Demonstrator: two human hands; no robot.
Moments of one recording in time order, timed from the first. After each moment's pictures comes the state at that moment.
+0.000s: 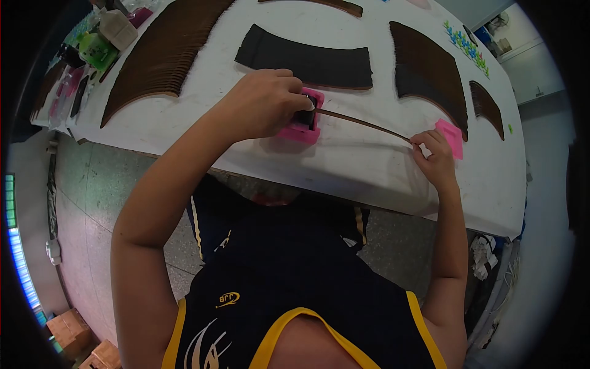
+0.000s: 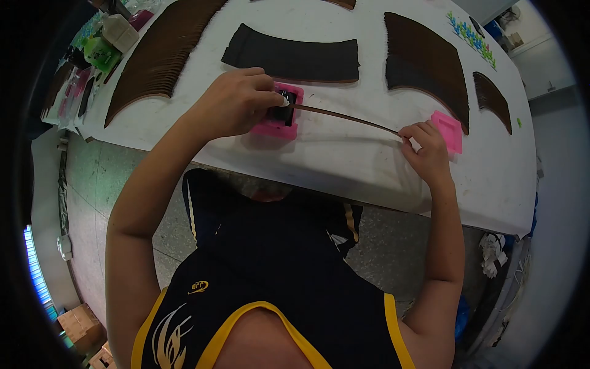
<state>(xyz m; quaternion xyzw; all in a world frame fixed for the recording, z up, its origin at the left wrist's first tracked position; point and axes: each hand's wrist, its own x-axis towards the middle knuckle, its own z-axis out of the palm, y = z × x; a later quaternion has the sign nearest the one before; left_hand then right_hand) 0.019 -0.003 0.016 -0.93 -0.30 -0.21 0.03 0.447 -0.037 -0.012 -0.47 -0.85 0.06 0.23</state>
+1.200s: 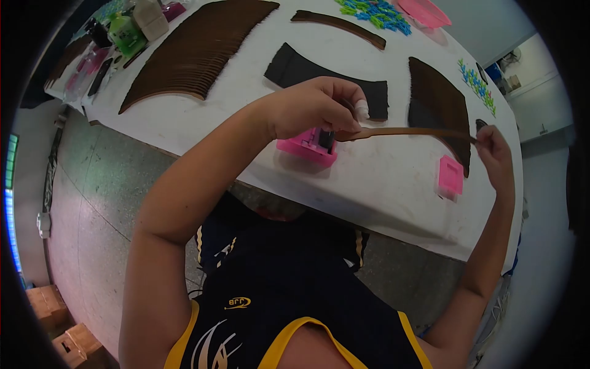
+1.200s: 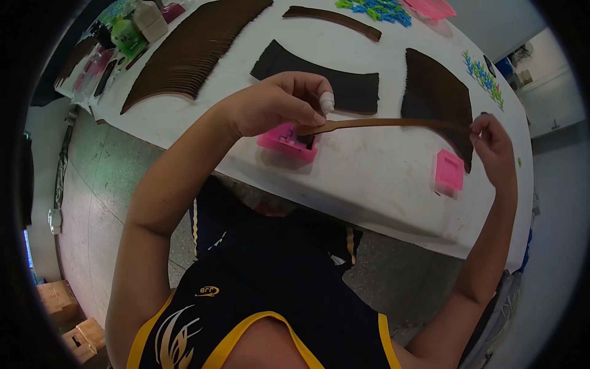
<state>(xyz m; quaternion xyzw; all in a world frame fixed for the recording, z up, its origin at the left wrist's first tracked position) 0.038 0.009 0.056 -0.56 -0.26 -0.31 -0.72 0.503 0.030 0.119 -0.51 -0.80 0.18 0.27</state>
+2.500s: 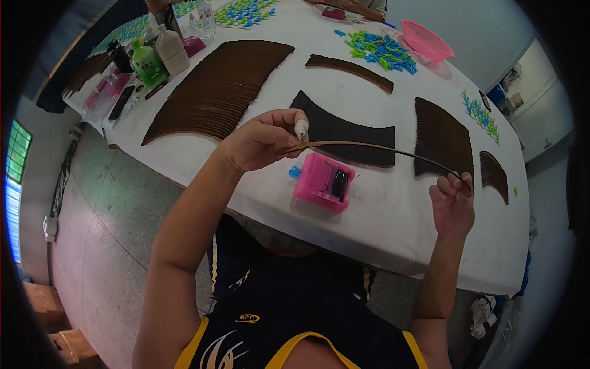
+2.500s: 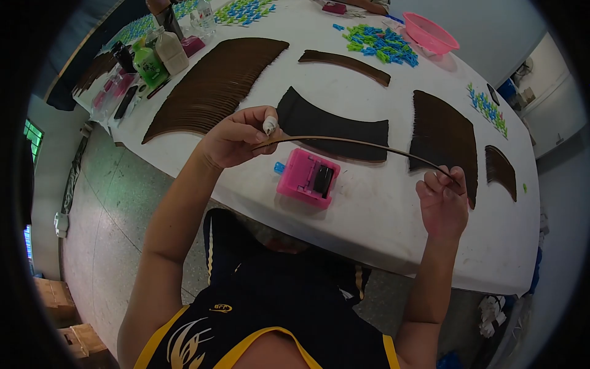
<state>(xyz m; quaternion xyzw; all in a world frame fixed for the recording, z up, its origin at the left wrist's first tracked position) -0.058 0.016 0.043 -0.43 -0.15 -0.42 -0.78 0.395 -0.001 0.034 -0.08 -0.39 0.71 0.58</state>
